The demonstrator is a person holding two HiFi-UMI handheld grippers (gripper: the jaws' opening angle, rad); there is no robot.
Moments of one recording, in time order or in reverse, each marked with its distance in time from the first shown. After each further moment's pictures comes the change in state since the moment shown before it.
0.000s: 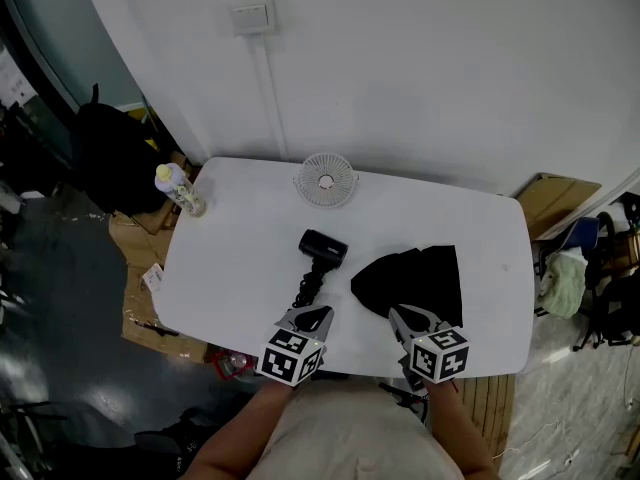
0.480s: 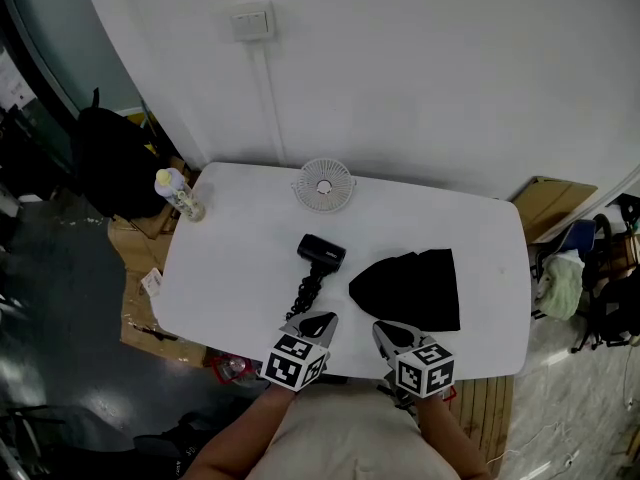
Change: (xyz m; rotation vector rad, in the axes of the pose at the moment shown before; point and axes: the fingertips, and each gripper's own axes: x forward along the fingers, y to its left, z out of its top) left arm 0.001 -0.015 0.000 0.024 0.004 -0.033; right arm 0.000 0.040 -0.018 0.004 0.027 0.066
